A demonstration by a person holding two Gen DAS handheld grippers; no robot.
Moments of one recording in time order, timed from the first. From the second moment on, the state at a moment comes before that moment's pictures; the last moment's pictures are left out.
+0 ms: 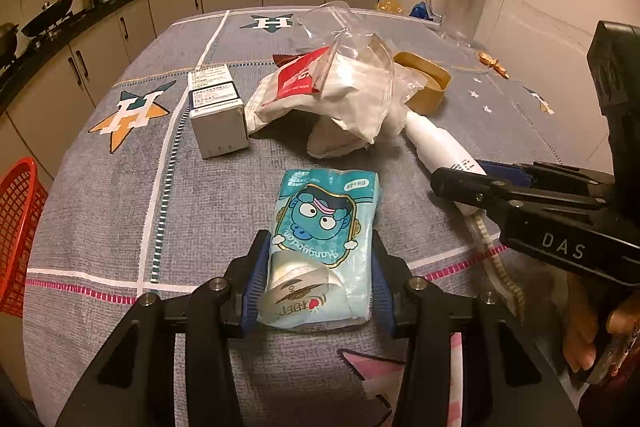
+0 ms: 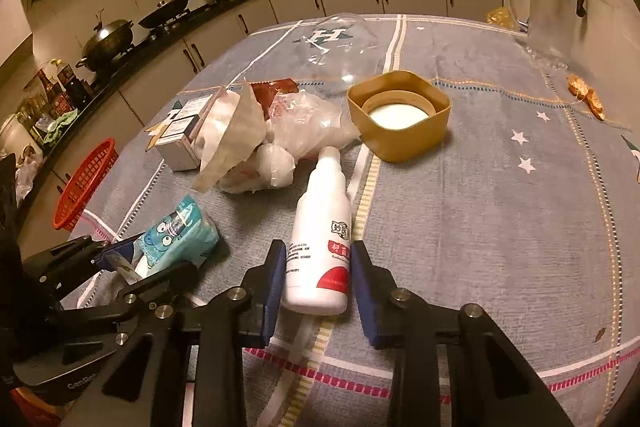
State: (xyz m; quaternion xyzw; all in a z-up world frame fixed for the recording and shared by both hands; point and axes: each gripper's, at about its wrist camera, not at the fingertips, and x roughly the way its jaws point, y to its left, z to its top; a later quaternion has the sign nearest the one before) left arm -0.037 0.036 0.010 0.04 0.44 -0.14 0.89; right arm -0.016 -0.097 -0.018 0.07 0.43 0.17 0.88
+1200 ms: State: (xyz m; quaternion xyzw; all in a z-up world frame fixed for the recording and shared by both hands) left arm -0.036 0.046 0.016 0.05 0.43 -0.10 0.90; right arm -0.027 -0.093 -0.011 0.07 0.40 0.20 0.89
